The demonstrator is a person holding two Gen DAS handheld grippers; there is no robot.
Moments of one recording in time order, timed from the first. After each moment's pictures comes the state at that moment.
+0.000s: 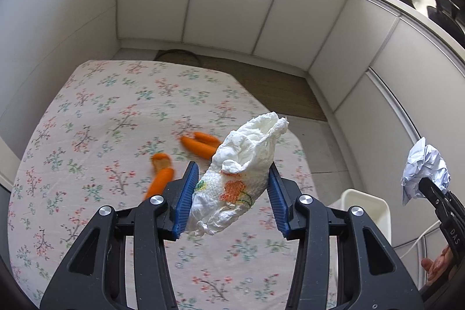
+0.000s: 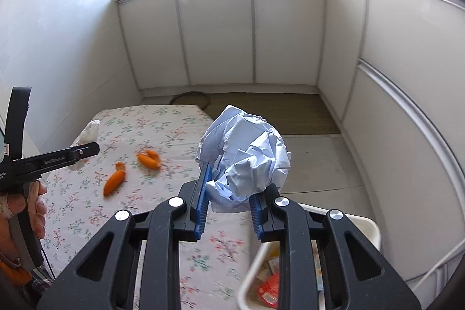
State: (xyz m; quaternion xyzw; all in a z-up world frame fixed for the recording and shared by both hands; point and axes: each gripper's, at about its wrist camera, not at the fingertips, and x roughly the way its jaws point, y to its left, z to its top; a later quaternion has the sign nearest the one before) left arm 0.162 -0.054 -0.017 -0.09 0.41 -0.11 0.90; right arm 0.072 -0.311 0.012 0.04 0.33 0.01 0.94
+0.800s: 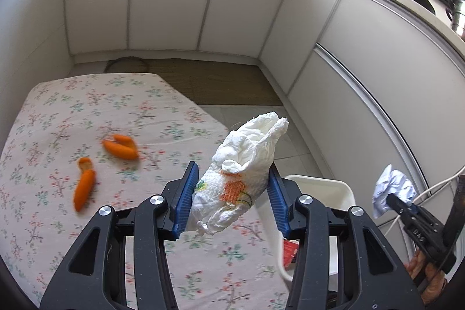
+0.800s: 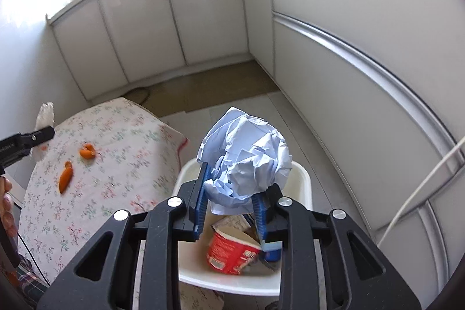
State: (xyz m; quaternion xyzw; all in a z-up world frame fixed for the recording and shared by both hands) left arm 0.140 -0.168 -0.004 -0.05 0.41 -0.21 0.89; right arm 0.013 -0.436 -0.033 0.13 0.38 -0.11 0.91
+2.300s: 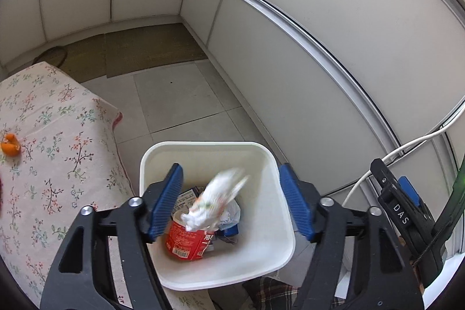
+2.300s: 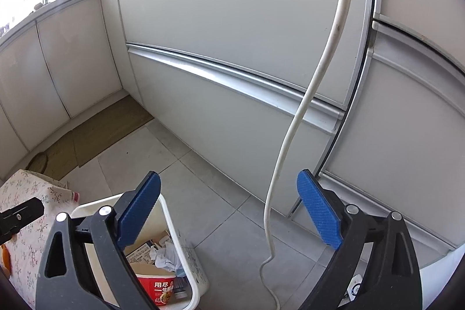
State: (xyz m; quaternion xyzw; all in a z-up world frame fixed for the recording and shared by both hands) left arm 0.104 -0.358 -0.044 0.00 0.47 -0.33 0.82; right arm -0.060 -0.532 -0.039 0.17 0.31 -0.40 0.85
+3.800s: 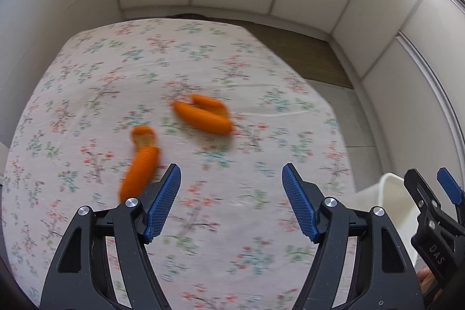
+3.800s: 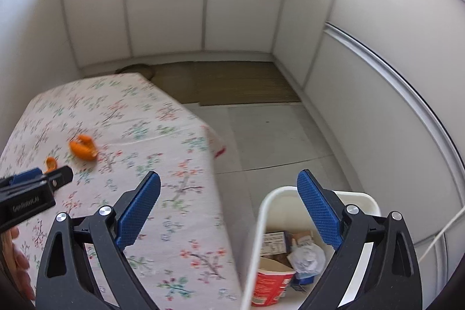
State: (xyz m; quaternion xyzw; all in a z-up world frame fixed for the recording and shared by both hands) left arm 0.210 -0.076 -0.098 -0.05 0.49 -0.06 0.87; right arm 0.156 -0.263 -0.072 0.00 0.40 -0.11 0.91
